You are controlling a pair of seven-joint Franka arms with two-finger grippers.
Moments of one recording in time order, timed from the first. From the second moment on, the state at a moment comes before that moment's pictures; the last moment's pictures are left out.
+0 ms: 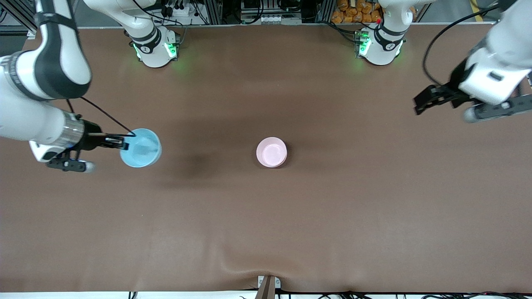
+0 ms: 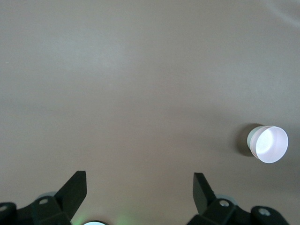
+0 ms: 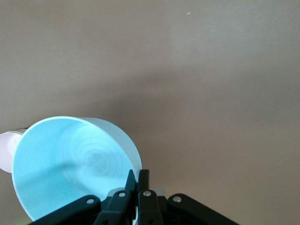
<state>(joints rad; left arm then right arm) 0.20 0.05 -0.43 -1.44 0.02 1.48 -0.41 0.16 0.19 -0.05 -1.72 0.24 1.79 0.24</state>
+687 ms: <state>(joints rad) 0.24 0.00 -0.42 -1.44 0.02 1.45 -0.35 0.45 0.20 -0.04 -1.76 0.24 1.92 0.62</state>
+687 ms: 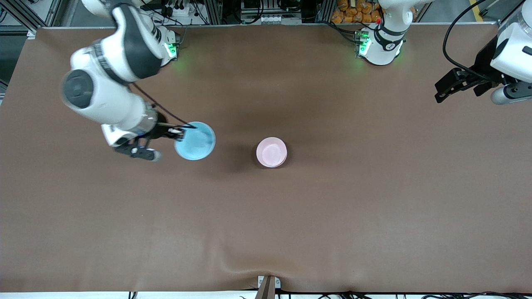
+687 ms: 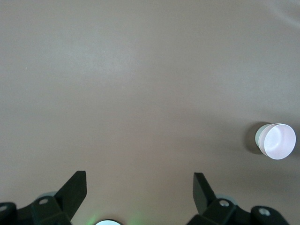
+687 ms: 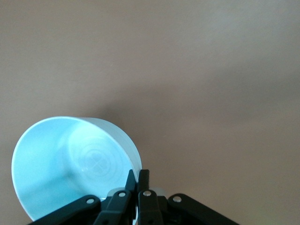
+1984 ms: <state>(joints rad) -0.06 -0.06 -0.10 -1.53 0.02 1.46 -0.29 0.79 0.49 -0.05 -1.80 0.23 2.43 1.26</state>
